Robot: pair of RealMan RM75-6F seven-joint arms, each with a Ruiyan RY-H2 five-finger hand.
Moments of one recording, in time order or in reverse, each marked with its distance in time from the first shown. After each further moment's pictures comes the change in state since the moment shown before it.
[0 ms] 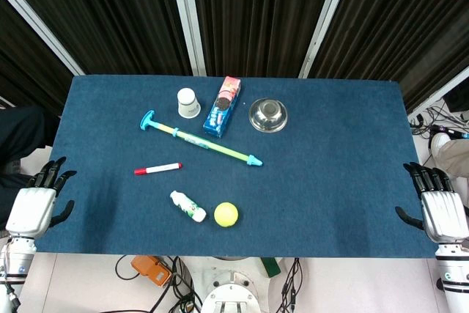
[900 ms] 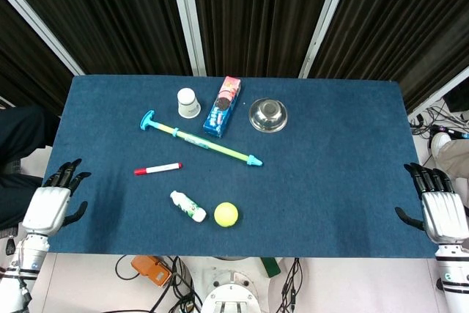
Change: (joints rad) left arm -0.043 -0.040 0.003 -0.007 -0.003 -0.087 -0.012; right arm -0.003 0.000 -0.002 -0.009 0.006 -0.002 0.007
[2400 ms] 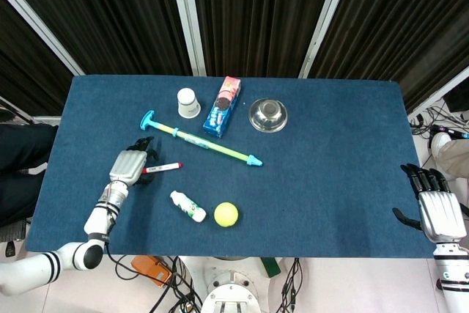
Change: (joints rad) left arm -0.418 -0.356 -0.161 0.227 -0.447 -0.432 0.174; right arm 0.010 0.008 -0.005 -0.012 0.010 -0.031 0.006
